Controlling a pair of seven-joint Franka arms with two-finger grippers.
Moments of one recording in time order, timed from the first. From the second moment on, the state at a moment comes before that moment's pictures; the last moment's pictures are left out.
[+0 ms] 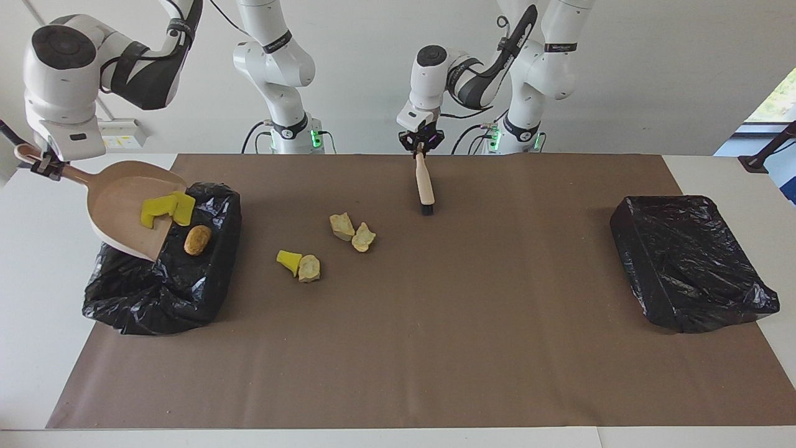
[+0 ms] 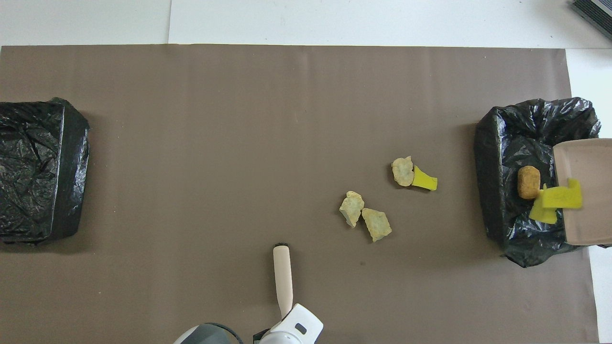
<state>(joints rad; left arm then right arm) -1.06 -0.21 -0.04 -2.59 -0.12 2.37 -1.06 -0.29 -0.03 -0.01 -1.85 -0.76 1.92 -1.64</state>
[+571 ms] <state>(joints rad) -0.84 -0.20 -0.02 -2.39 -0.11 2.13 -0.68 -0.14 -0.03 -0.01 -1.84 -0.97 1.88 -1.63</state>
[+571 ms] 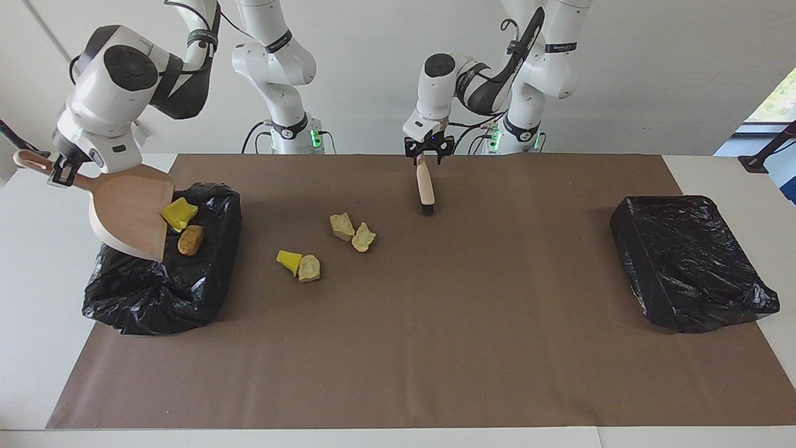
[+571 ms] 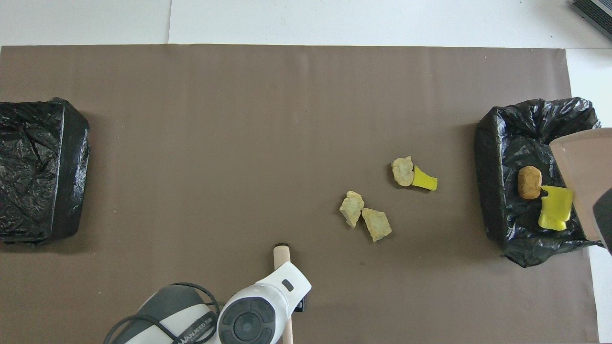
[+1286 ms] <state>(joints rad) -0.42 -0.18 -0.01 -1.85 -0.02 1.76 -0.18 0.15 -0.05 0.00 -1.75 -0.66 1.66 -0.98</state>
